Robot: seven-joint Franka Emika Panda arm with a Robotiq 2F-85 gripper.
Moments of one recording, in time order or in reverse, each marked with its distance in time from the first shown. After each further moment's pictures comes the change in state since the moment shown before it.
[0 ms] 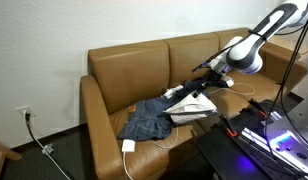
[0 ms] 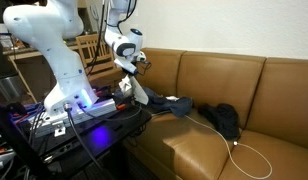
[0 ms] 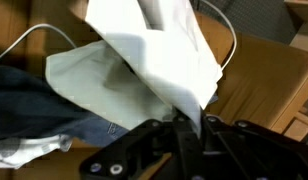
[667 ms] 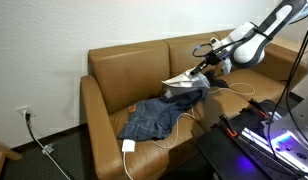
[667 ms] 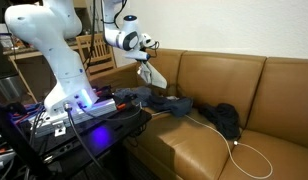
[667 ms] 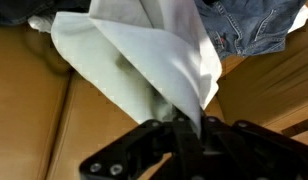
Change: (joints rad) arm 0.095 -0.231 -0.074 0.015 -0.195 0.330 0.049
